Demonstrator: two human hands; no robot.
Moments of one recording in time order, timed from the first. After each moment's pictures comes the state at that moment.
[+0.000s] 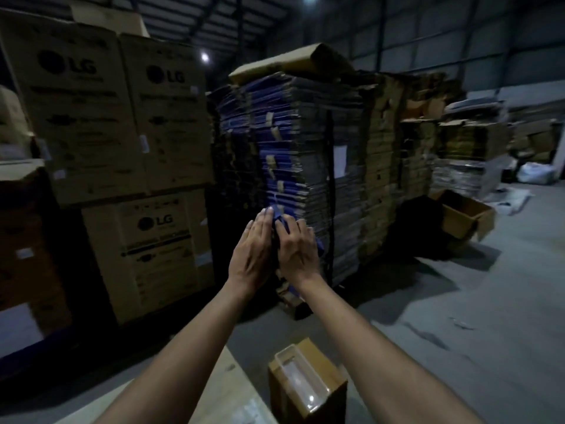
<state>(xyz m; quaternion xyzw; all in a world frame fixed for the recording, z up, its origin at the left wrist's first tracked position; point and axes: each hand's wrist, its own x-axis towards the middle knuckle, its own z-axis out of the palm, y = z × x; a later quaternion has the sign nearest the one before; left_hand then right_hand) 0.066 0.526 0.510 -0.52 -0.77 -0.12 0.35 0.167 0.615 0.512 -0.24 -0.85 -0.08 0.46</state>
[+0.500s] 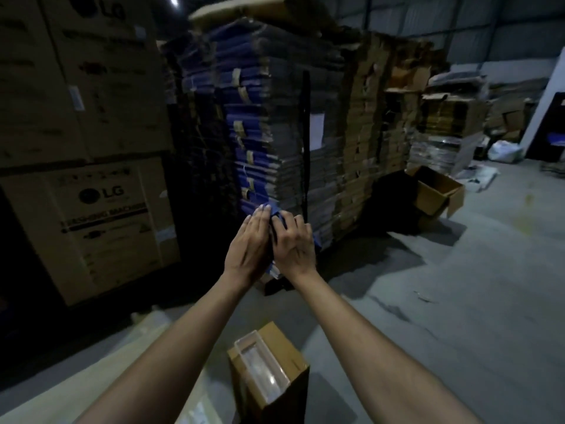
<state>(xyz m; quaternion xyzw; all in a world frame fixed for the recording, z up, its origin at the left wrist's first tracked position) 0.078 0.693 0.450 -0.57 -0.77 -0.15 0.26 0.184 0.778 0.452 -0.28 -0.87 -0.09 0.39</state>
